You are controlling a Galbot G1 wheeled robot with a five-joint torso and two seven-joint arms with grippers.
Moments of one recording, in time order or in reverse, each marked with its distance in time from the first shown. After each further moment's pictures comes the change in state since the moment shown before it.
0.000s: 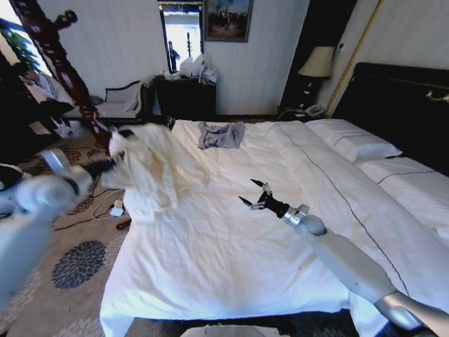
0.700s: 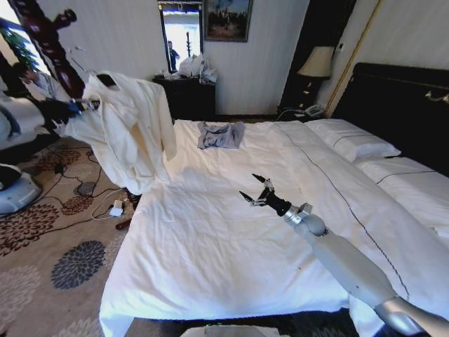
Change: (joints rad) left arm -0.723 0.074 0.498 0.241 -0.061 0.092 0.202; right arm -0.073 0.024 0.091 0.054 0.009 0.000 0.000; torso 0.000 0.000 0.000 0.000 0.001
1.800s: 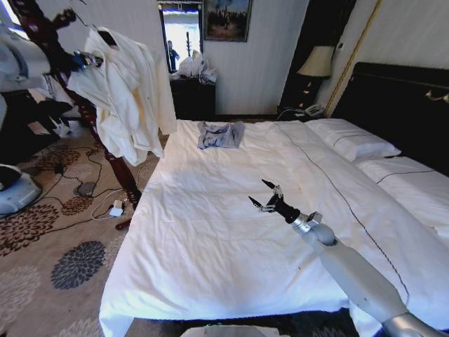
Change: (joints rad) left arm -0.369 -0.190 0.243 0.269 0.216 0.054 -0.032; right arm -0.103 0.001 0.098 -0.015 0.000 0.032 -0.039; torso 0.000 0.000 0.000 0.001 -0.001
